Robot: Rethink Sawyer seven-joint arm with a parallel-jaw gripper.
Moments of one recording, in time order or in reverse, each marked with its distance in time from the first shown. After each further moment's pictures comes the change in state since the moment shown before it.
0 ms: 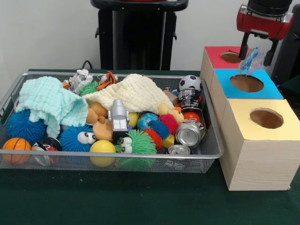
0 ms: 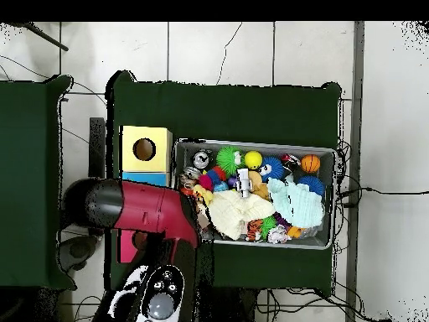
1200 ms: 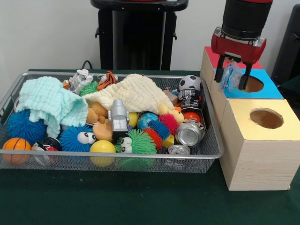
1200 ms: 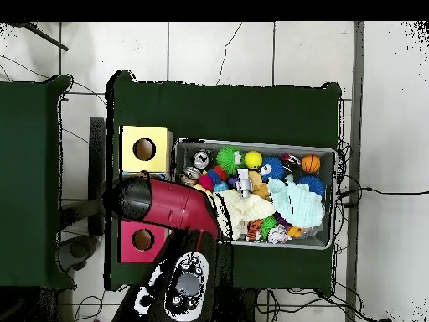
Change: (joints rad) arm -0.065 0.067 0.009 0.028 0.000 -0.178 0.000
